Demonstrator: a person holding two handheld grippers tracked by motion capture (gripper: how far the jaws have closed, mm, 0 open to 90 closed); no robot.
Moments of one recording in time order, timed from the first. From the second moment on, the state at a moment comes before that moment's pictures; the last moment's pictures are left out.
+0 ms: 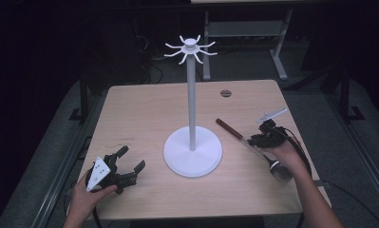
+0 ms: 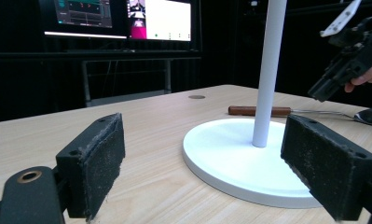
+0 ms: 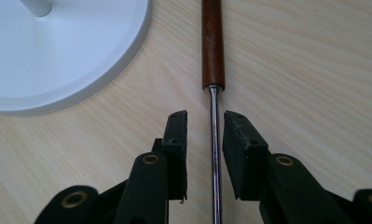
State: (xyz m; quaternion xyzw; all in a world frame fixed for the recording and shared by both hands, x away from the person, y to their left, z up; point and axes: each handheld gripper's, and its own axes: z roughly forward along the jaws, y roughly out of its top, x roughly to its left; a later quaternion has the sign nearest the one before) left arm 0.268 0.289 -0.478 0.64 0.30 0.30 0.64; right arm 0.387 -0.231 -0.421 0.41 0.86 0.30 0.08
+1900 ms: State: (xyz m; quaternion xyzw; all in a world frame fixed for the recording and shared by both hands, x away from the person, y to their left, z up) left arm 0.268 0.289 -0.478 0.64 0.30 0.30 0.64; right arm 0.458 -0.181 -0.430 0.39 0.90 0.20 0.05
